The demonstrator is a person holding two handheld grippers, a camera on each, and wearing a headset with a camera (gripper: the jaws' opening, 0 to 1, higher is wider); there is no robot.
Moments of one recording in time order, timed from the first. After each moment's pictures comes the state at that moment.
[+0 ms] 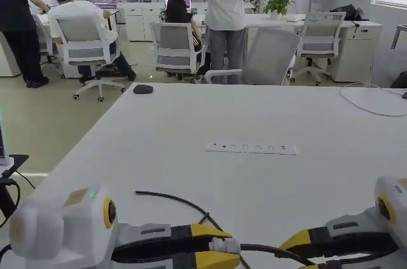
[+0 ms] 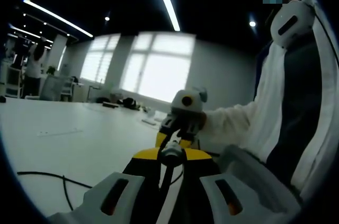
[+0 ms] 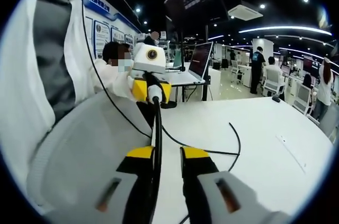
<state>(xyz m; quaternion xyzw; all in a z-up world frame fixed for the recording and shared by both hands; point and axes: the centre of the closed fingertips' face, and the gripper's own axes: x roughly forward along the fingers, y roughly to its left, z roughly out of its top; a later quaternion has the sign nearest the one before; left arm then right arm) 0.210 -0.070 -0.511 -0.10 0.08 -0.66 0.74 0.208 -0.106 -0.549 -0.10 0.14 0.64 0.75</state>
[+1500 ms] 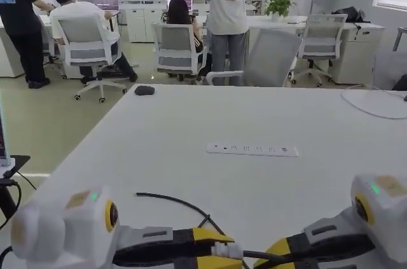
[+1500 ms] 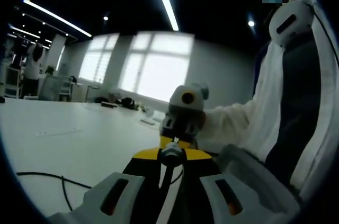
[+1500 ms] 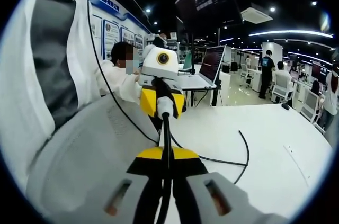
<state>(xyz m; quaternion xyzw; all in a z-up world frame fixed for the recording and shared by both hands) 0.207 -0.071 -0.511 -0.10 0.08 -0.67 0.73 0.199 -0.082 -0.550 -0.11 0.14 0.66 0.73</state>
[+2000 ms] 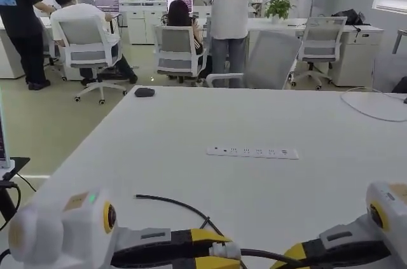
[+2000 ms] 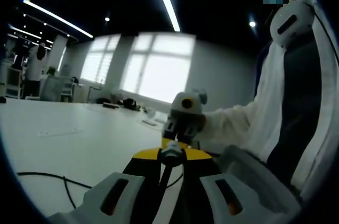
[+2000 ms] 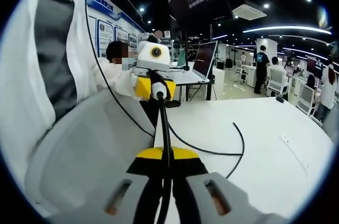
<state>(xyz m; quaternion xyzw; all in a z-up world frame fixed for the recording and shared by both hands) 0.210 -0.069 -0.511 -0.10 0.08 -0.66 0.74 0.205 -0.111 -0.565 -0.11 0.15 0.64 0.74</state>
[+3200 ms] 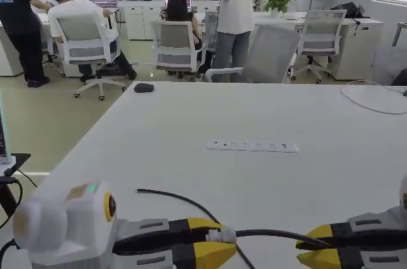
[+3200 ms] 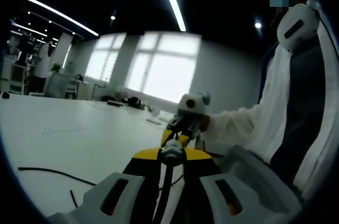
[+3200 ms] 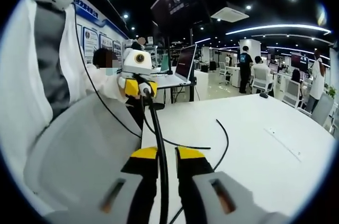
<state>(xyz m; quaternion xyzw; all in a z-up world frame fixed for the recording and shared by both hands) 0.219 -0.065 -0.516 -0.11 0.09 -0.64 0.75 0.220 -0.142 -0.557 -0.08 0.14 0.60 0.79</state>
